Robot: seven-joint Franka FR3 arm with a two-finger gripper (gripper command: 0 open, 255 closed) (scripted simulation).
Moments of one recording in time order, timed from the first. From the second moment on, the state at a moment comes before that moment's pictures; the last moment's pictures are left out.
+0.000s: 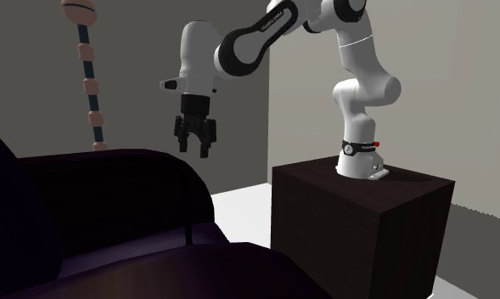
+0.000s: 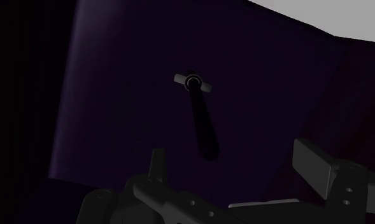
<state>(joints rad) -0.01 0.43 -0.09 -1.84 0.09 2.37 -0.53</state>
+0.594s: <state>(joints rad) -0.02 0.59 -0.06 -1.73 0.11 2.42 -0.55</state>
